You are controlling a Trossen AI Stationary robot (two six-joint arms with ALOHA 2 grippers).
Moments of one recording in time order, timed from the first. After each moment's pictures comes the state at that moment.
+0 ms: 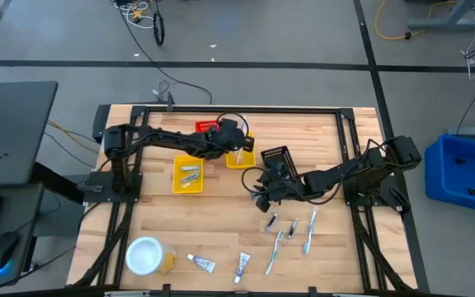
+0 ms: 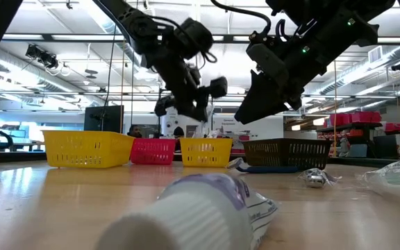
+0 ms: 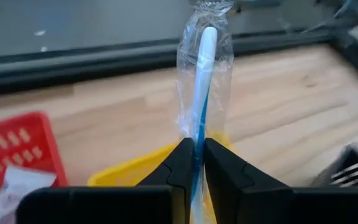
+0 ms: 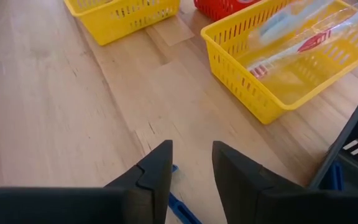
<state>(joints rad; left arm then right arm) 0.21 1.89 1.19 -0.02 -0.64 -0.78 0.22 1.61 0.81 0.00 0.50 0.53</state>
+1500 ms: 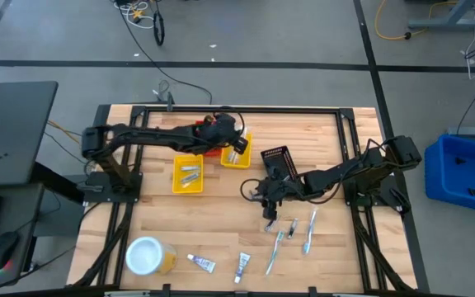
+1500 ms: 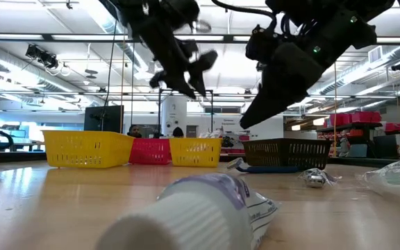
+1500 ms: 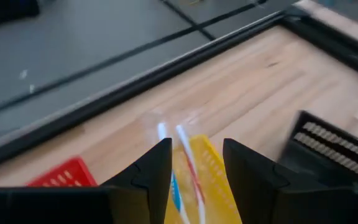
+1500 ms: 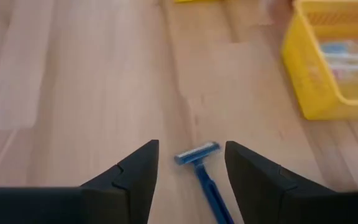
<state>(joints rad) 0.20 1.68 1.19 -0.16 -0.54 -0.49 0.21 1.61 0.81 0.00 0.27 0.22</state>
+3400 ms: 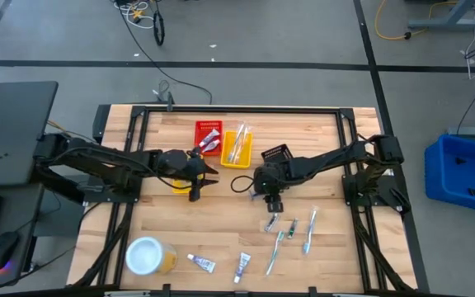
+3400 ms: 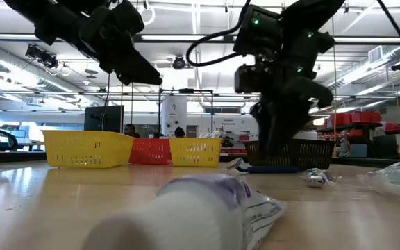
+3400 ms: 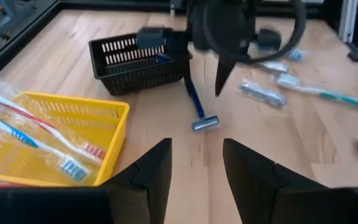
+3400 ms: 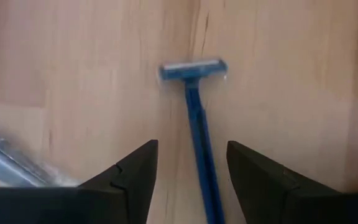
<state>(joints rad) -0.01 1.18 0.56 0.18 -0.06 -0.05 0.06 1.75 1.02 -0.48 -0.03 -0.04</state>
